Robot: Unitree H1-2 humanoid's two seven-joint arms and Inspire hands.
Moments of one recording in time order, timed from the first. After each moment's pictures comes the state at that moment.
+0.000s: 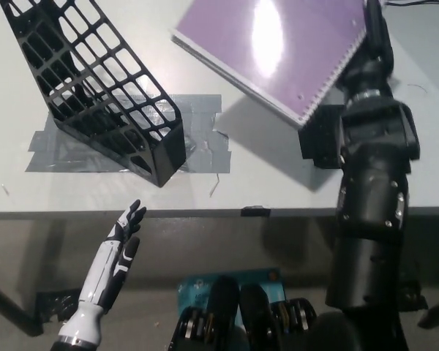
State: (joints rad) left_arm -0.07 0.15 -0.05 0.11 0.18 -0.31 -0.03; right_arm -0.93 0.25 -0.60 0.27 0.75 0.29 -0.23
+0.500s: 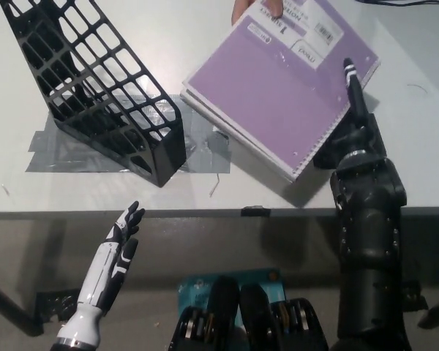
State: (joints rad) left_arm -0.07 0.15 -0.05 0.11 0.17 -0.31 -0.03; right_arm -0.82 0.21 -0.58 0.49 0.78 0.26 -0.19
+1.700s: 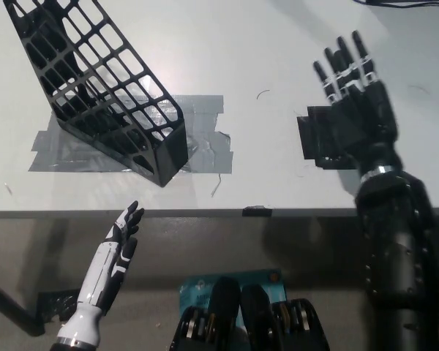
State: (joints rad) left_arm -0.07 0.14 -0.05 0.12 0.17 -0.31 -0.03; right_arm -0.62 0.07 -0.25 0.18 0.69 0.17 0.08
